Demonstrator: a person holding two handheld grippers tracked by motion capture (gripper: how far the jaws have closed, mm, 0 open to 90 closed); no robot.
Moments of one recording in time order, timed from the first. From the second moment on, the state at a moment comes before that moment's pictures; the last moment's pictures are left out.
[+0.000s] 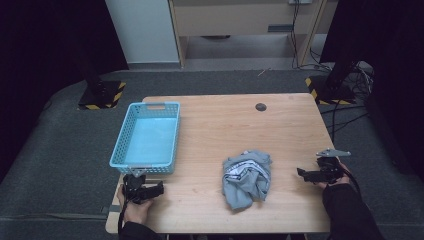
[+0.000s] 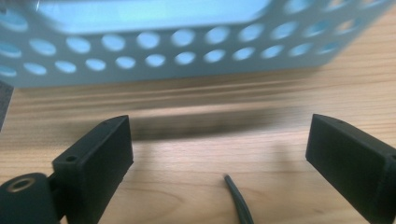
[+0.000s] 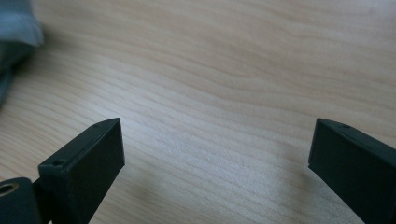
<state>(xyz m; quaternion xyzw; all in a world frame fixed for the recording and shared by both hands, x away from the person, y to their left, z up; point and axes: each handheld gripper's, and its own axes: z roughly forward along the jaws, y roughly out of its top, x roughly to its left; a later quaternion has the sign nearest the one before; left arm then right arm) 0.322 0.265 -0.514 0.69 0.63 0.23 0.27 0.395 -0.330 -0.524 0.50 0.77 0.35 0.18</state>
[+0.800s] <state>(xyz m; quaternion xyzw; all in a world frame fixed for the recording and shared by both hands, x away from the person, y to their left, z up) 0.332 0.174 -0.470 0.72 0.51 0.19 0.44 0.384 -0.314 -0.479 0.47 0.73 0.47 0.15</state>
